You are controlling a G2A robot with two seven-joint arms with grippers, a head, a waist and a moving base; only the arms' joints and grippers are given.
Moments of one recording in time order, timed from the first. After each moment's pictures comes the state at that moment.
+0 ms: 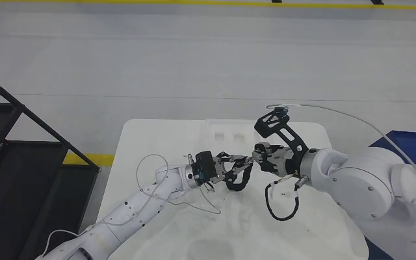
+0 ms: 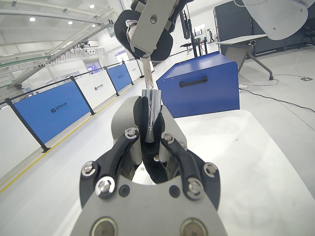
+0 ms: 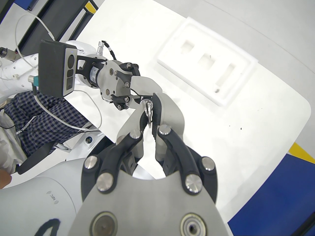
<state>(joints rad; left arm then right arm) 1.04 -1.09 -0.70 -1.44 1.45 -0.44 0.72 -0.93 -0.93 1.10 -2.27 -0.55 0.33 1.35</state>
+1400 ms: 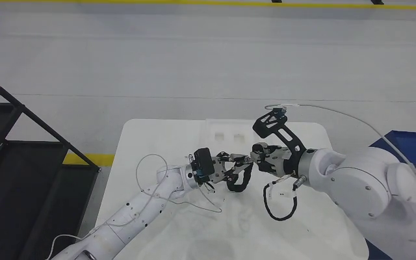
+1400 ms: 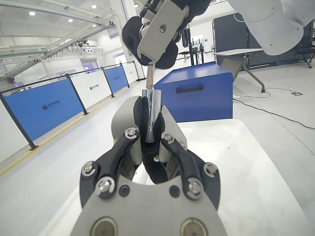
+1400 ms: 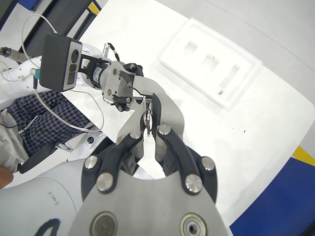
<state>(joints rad) 1.07 -1.13 -0.76 -1.41 1.43 -0.53 0.73 -0.94 -0.94 1.09 -2.26 -0.54 0.32 1.33</state>
